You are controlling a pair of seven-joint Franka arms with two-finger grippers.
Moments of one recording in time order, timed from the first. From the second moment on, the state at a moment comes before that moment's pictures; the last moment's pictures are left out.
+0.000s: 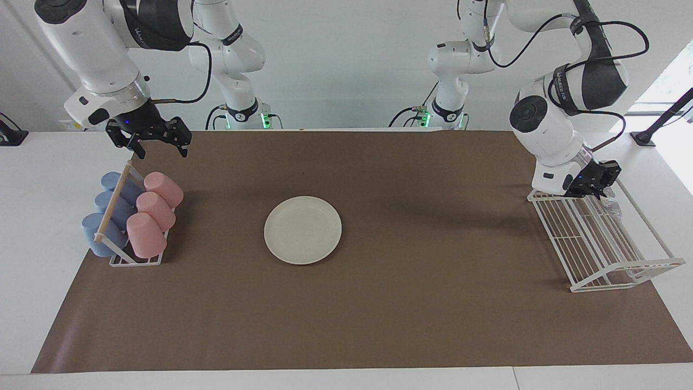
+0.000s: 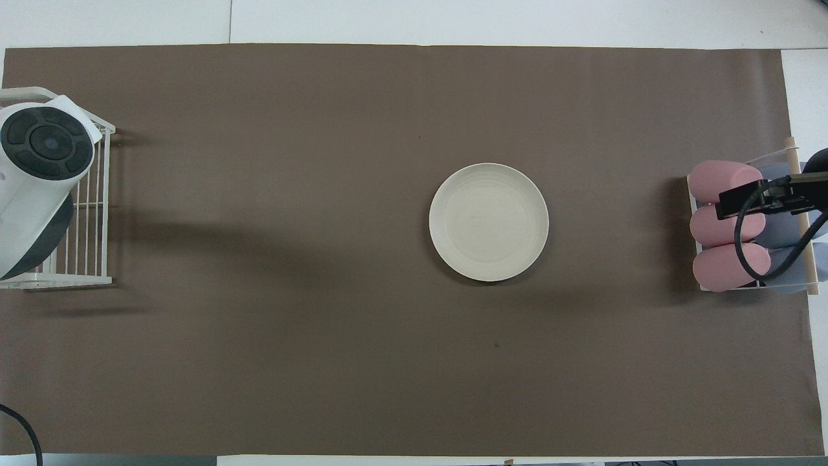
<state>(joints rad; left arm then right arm) 0.02 0.12 -0.09 -1.89 0.99 1.97 -0.45 0.01 -0.03 -0.05 -1.68 -0.02 1.60 -0.08</state>
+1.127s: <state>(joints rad) -0.01 0.11 -0.11 -1.96 0.97 1.98 -0.65 0.01 -0.03 -0.03 -1.67 -0.02 1.60 -0.08</state>
